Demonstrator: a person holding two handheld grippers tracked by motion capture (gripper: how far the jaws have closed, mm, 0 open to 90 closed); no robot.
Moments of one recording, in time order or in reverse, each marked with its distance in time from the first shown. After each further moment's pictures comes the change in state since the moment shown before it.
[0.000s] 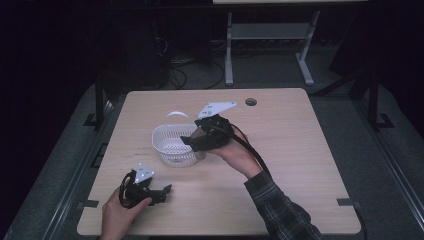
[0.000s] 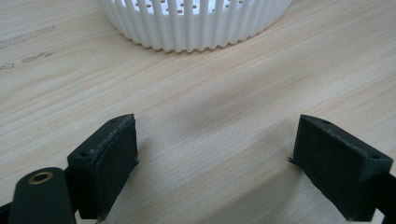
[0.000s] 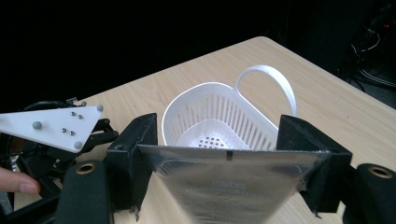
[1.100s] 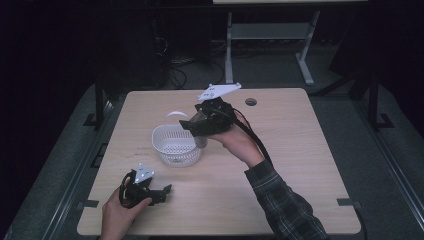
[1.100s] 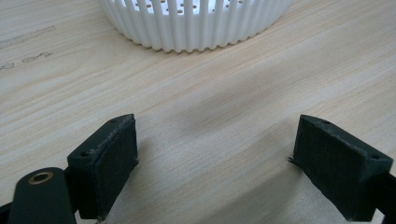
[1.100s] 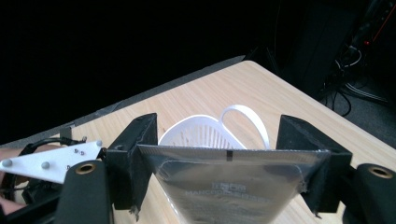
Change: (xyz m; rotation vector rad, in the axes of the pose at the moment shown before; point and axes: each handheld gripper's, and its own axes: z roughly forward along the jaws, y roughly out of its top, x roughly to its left) left arm 0.000 0.000 0.000 0.004 -0.001 0.001; right arm -0.007 0.038 -0.021 -0.054 -0.026 0.004
